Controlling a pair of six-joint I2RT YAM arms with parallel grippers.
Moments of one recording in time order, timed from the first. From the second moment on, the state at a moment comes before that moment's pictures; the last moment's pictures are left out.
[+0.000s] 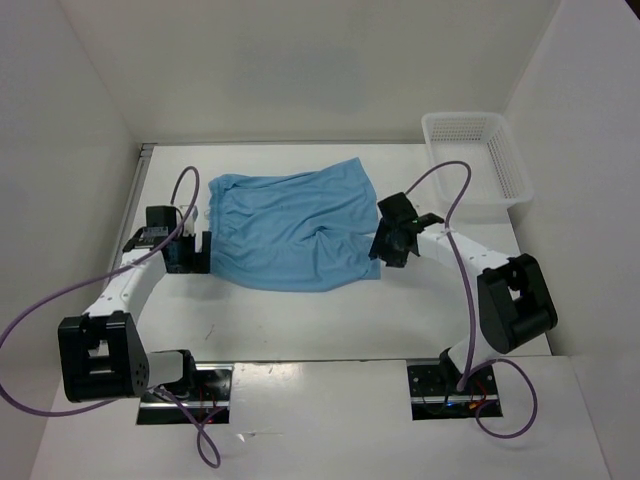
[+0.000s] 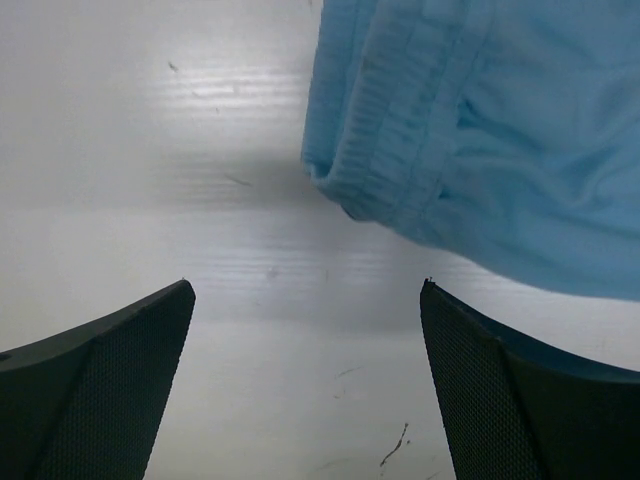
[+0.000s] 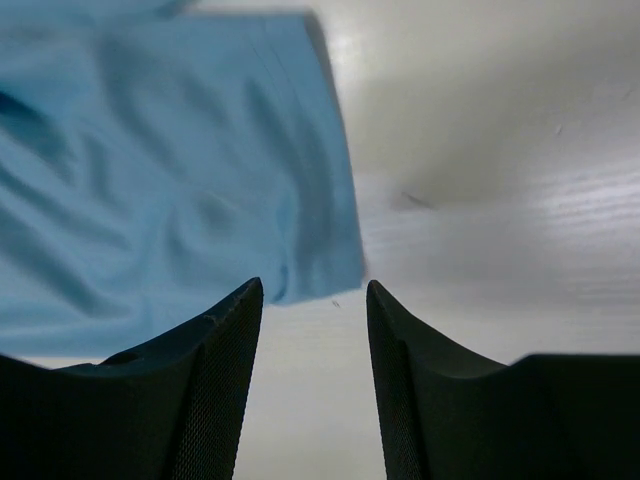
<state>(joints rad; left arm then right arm) 0.12 1.27 0.81 -0.55 0.03 0.07 0.41 1.53 0.99 -0.53 0.11 0.74</state>
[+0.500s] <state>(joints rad) 0.11 1.43 0.78 -0.39 0.02 0.07 0.51 1.54 0.86 -0.47 0.07 0.82</state>
